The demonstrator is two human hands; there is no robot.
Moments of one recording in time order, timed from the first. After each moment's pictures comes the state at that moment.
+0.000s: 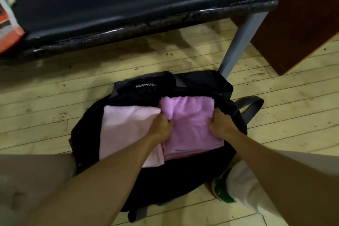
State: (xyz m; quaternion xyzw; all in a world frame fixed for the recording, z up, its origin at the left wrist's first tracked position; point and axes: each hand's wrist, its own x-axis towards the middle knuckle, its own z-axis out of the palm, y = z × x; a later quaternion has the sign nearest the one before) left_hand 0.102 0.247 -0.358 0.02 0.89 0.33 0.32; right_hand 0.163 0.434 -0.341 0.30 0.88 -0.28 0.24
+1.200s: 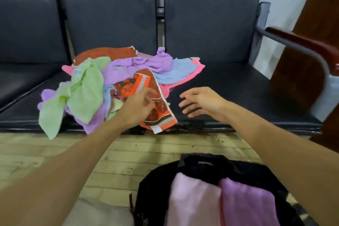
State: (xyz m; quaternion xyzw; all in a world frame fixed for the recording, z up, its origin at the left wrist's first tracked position) left_hand -0.005 -0.002 -0.047 0.13 0.90 0.40 -0.07; right_hand 0.005 0.216 -0.021 -0.01 0.80 -0.59 0.12
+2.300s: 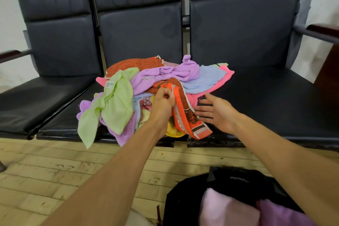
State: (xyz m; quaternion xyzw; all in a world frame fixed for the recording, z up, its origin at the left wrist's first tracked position) left_hand -0.021 0.006 -0.035 -0.01 0.70 0.70 -0.10; right_hand -0.044 0.169 -0.050 0.08 0.65 -0.74 0.15
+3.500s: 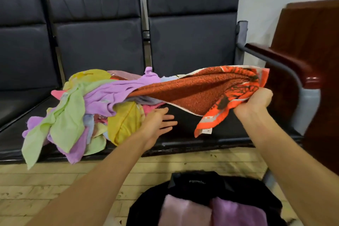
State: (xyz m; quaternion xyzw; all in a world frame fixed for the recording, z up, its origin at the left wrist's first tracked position) left_hand -0.015 0.107 -0.036 -0.05 0.65 0.75 0.12; right_hand -0.004 0.324 0.021 0.13 0.26 -0.92 -0.26
